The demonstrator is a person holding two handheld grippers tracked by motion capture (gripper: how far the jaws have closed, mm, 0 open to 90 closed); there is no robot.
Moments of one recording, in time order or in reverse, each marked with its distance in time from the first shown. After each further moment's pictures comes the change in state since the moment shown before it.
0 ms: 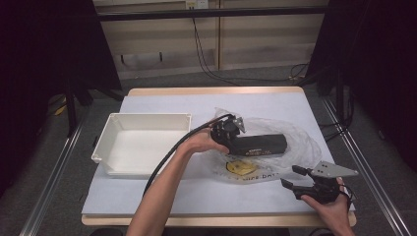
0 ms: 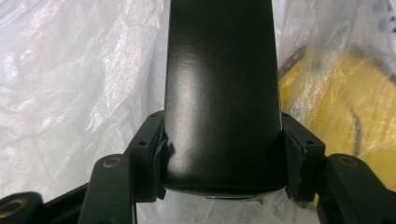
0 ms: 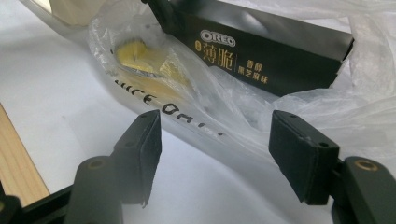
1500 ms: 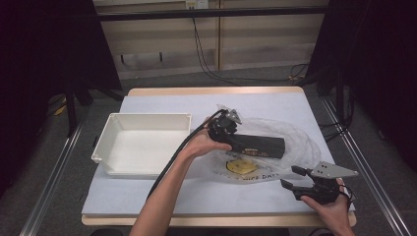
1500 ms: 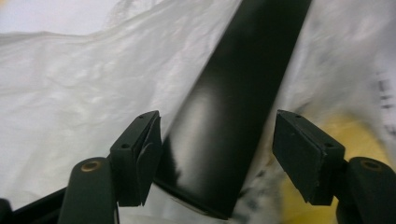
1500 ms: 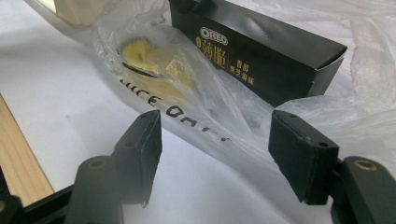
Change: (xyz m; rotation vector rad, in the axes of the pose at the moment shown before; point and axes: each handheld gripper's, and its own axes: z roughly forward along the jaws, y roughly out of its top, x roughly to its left) left arm -0.006 -0.002 -0.015 -0.141 0.164 -0.138; right arm 0.003 0.001 -0.001 0.001 0.002 -0.004
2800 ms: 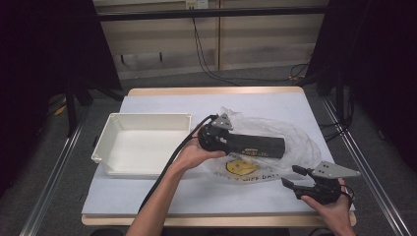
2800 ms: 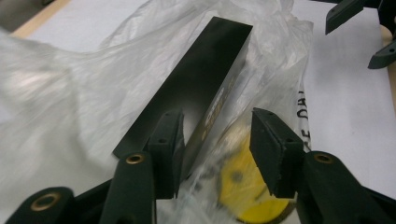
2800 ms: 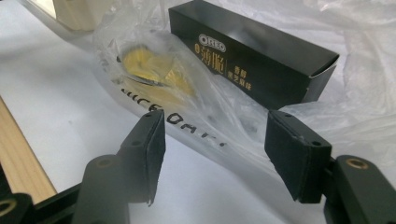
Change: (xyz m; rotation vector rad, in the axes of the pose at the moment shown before) left arm -0.031 -0.012 -0.043 -0.170 -0.060 -0.036; right arm 0.003 0.005 -0.005 -0.008 -0.016 -0.003
